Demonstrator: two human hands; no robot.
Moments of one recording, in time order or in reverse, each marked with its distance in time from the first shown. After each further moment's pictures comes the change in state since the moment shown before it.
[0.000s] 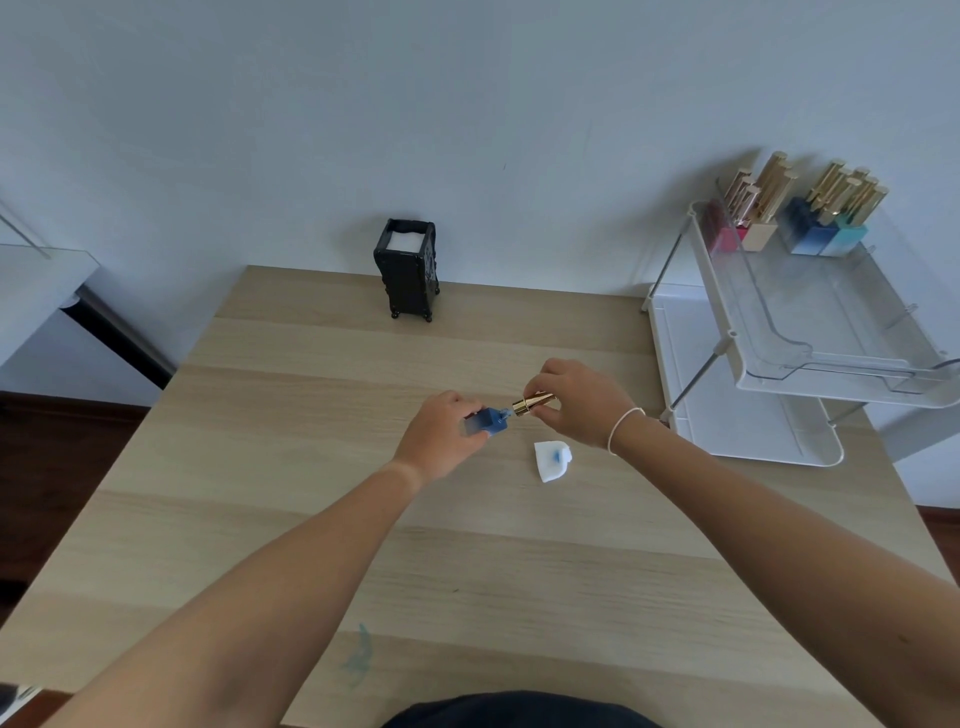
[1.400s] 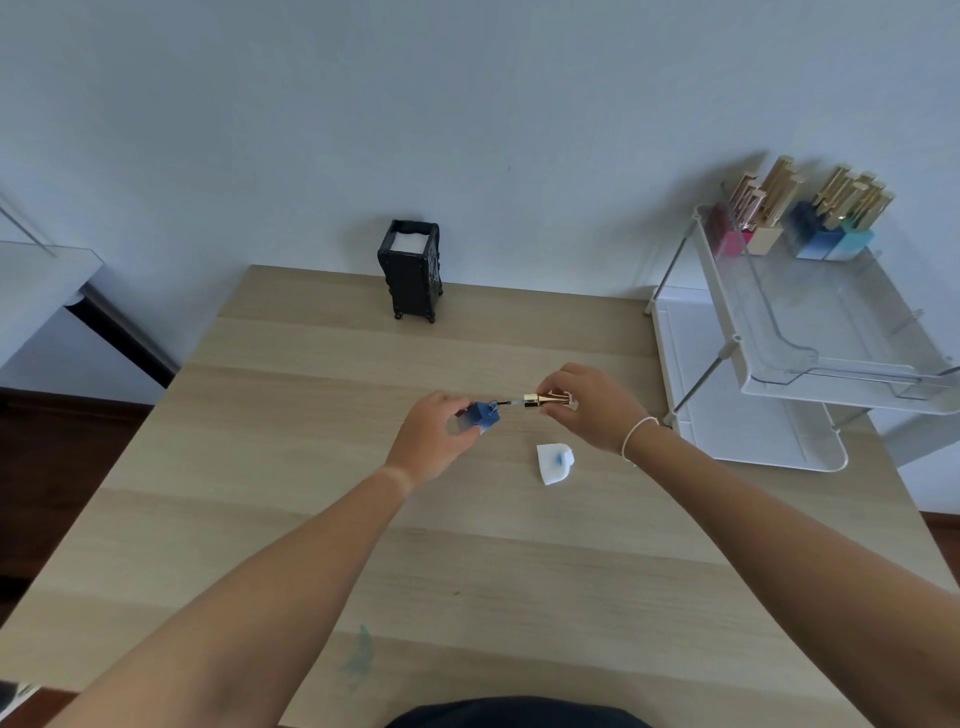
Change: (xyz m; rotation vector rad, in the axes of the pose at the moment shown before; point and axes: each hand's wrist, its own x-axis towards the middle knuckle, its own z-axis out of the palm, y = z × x) left_hand -0.001 -0.014 -0.002 -0.141 0.089 -0.006; right_hand -0.006 0.008 0.000 0.150 0.020 0.089
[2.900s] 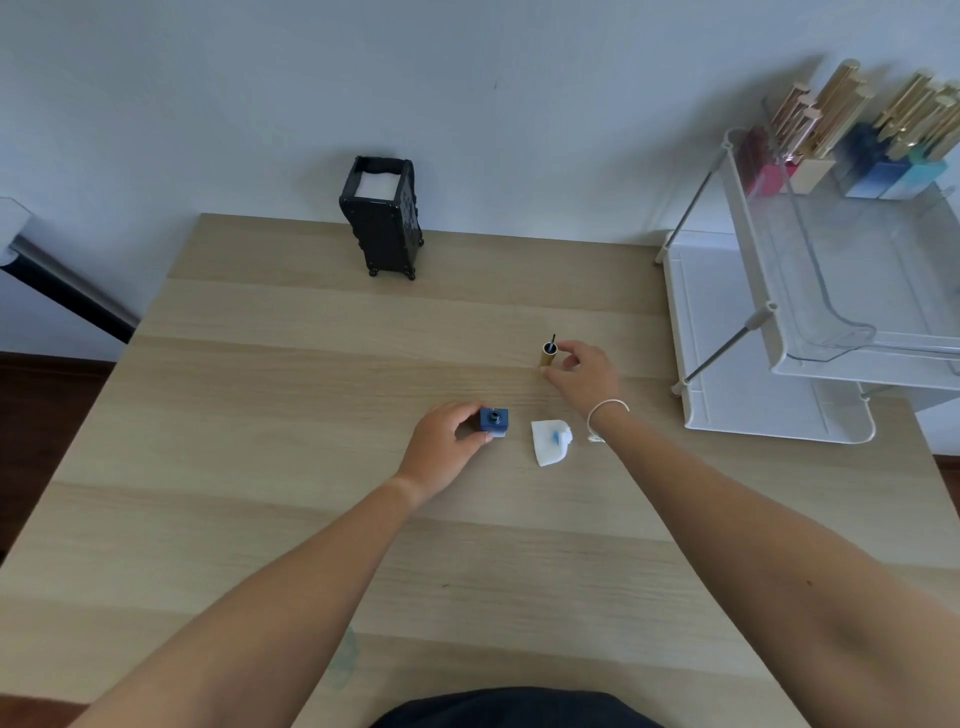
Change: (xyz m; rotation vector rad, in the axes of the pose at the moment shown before) left_hand 0.002 -0.023 0.052 -0.151 -0.124 -0.084; right_hand 0.041 0.045 0.067 0.565 0.165 0.616
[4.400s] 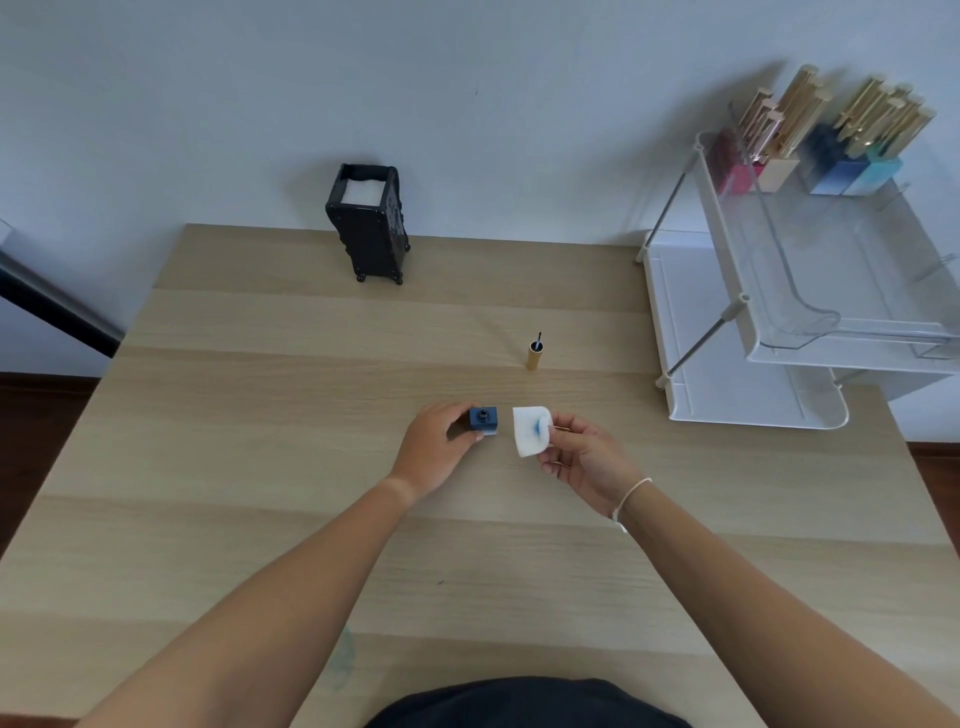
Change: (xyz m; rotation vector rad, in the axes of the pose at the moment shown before) left_hand 0.000 0.000 0.000 0.084 -0.003 0.037; right_hand -0.086 0.028 -0.010 0.862 -0.364 0.288
